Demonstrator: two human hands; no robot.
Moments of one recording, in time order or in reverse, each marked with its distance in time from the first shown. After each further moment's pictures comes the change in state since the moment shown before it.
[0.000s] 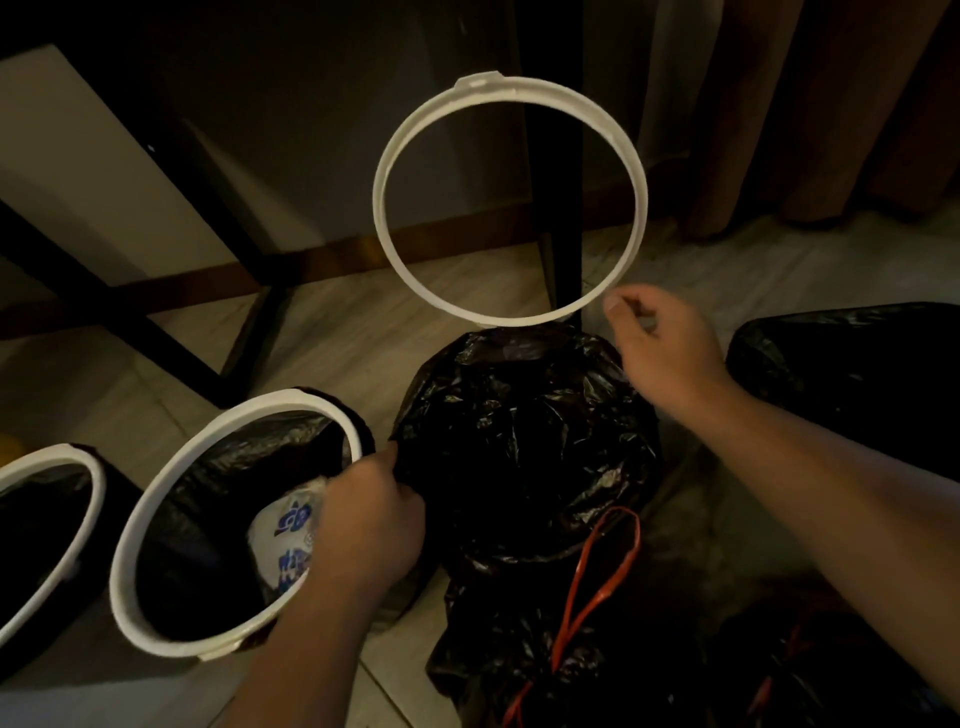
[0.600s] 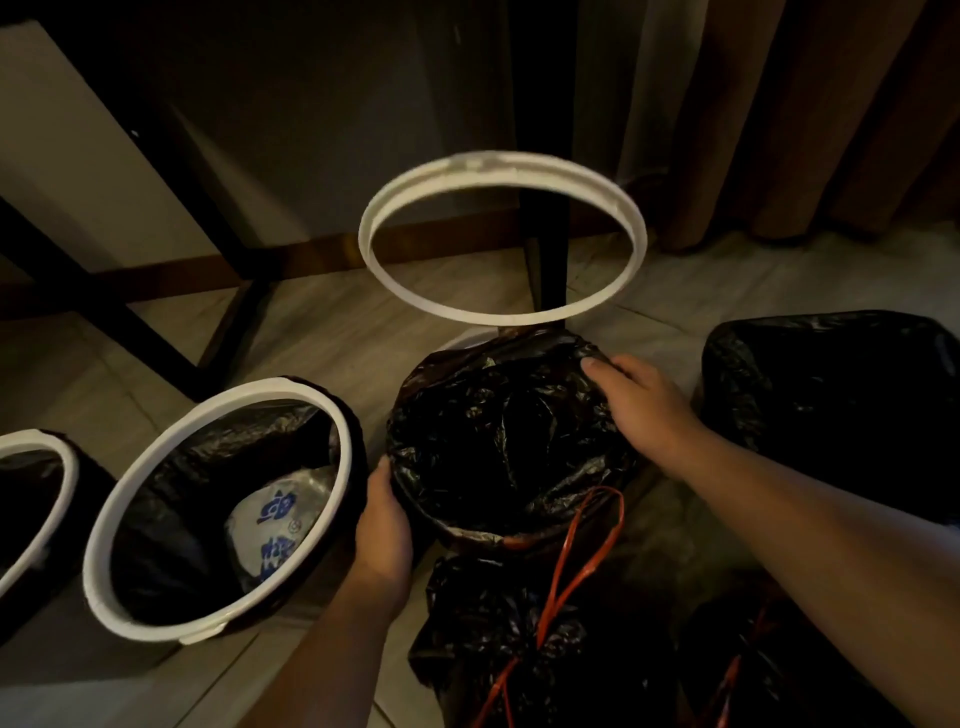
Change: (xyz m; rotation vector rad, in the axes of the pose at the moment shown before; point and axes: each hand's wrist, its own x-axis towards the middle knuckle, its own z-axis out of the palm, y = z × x) left_hand 0.019 -0.047 0.086 -1.317 -0.253 -0.492; right_hand -0.037 0.024 0.010 -0.031 -0.145 0.308
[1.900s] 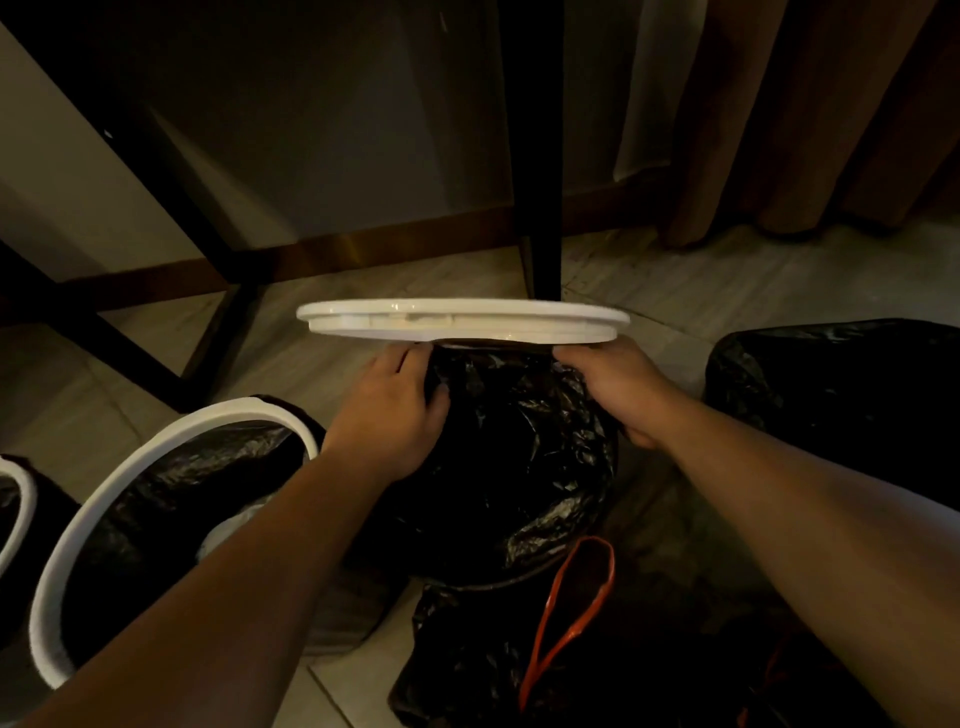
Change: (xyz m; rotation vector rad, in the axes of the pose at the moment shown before) left_hand 0.045 0.104 0.065 1.533 0.015 1.005; right_hand 0.054 -0.015 0.007 0.273 -0.164 -0.027
